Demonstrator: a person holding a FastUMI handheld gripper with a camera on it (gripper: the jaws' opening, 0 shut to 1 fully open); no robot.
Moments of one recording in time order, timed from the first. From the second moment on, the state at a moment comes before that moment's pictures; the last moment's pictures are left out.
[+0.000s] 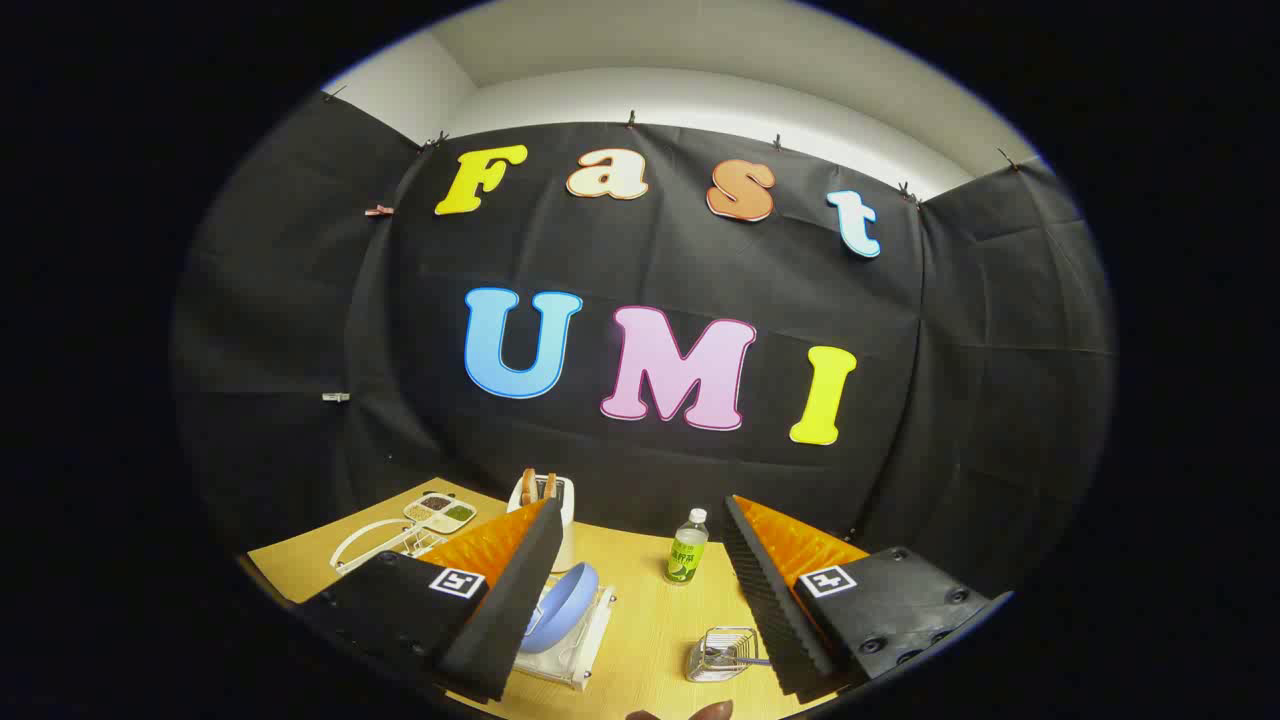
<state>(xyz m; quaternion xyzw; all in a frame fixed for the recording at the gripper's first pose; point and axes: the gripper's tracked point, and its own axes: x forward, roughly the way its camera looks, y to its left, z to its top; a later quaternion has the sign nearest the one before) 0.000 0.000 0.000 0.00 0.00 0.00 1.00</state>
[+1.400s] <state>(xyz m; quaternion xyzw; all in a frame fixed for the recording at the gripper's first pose) 0.083 0.053 -0.169 0.04 0.27 -0.01 0.96</state>
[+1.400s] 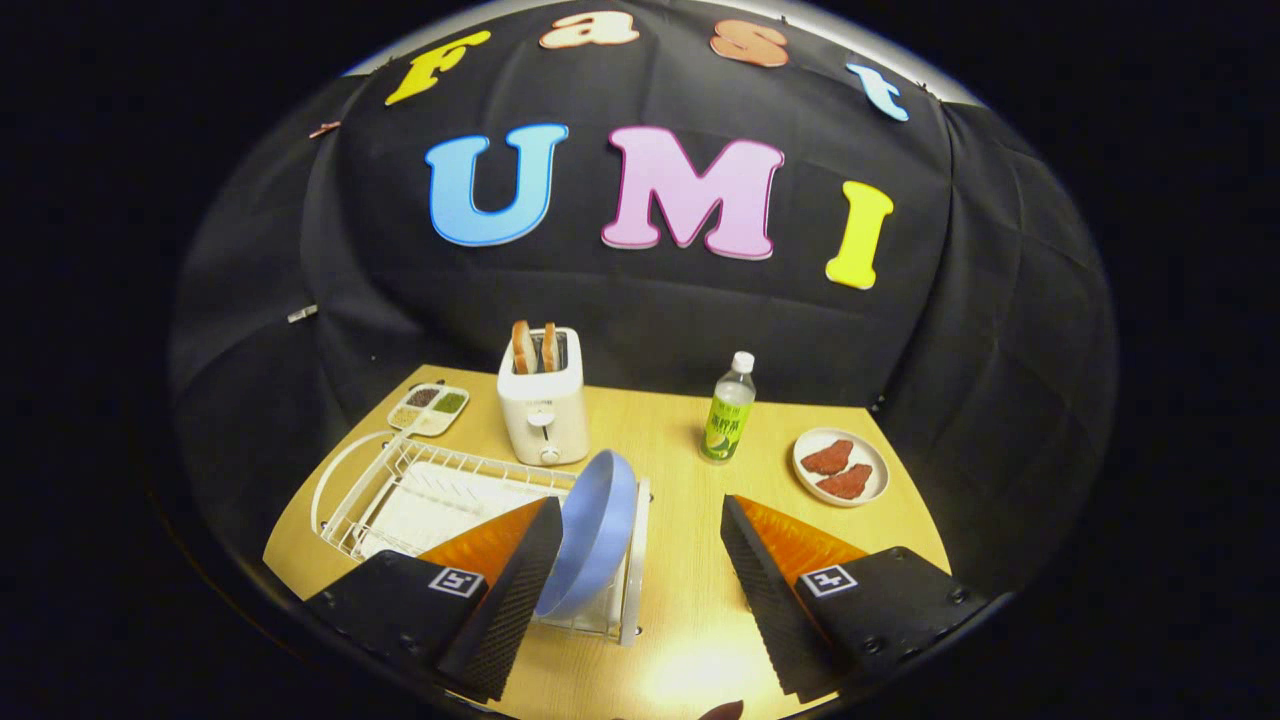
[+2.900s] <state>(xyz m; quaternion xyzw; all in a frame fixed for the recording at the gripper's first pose) 0.107 0.050 -0.204 0.07 0.34 -0.09 0.93</state>
